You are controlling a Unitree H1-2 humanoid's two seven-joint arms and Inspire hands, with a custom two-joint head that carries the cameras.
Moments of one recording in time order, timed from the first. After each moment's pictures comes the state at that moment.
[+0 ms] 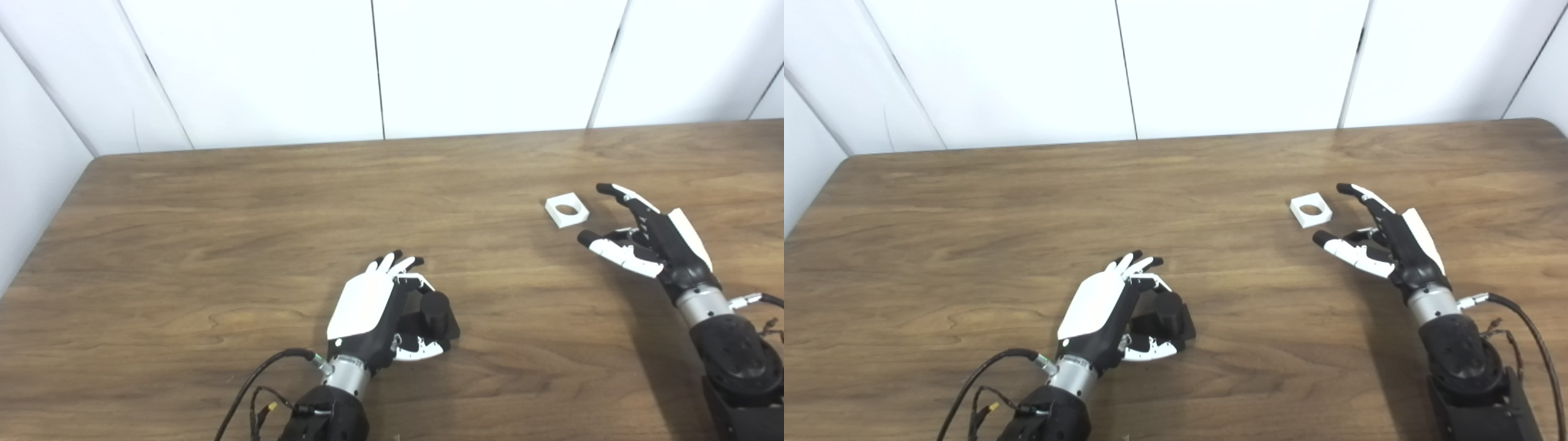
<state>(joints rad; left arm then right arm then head) 0.03 0.03 -0.46 -0.33 0.96 0.34 -0.15 -0.15 -0.38 -0.03 -0.01 -0.23 0.07 0.08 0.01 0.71</state>
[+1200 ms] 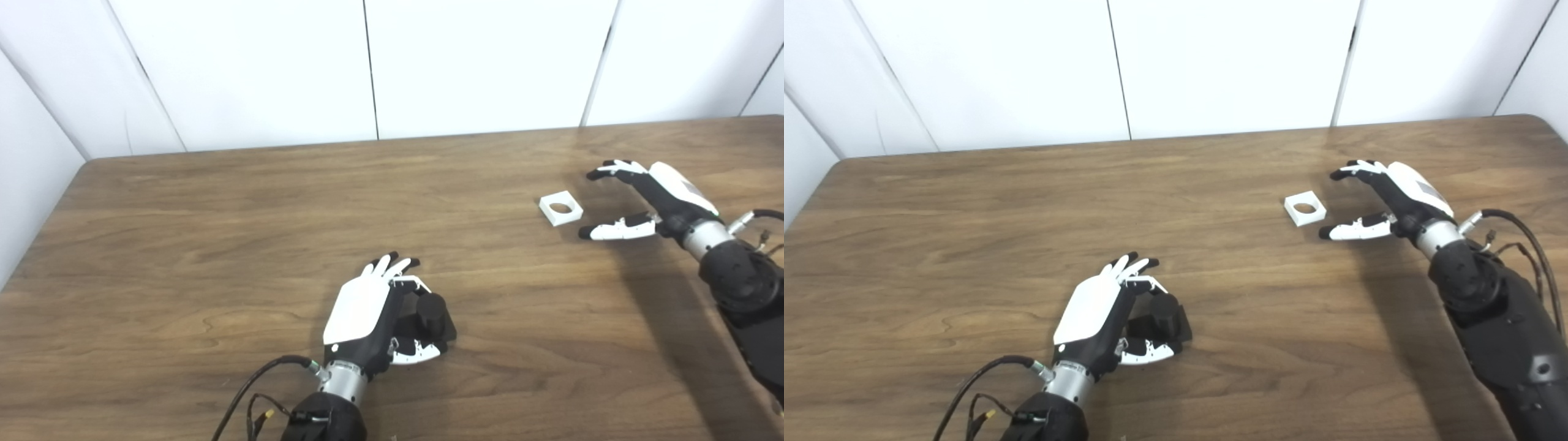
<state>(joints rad) 0.05 0.03 -0.47 -0.33 0.96 0.32 -0.13 -0.39 -0.56 0.13 0.18 -0.47 0.11 0.20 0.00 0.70</state>
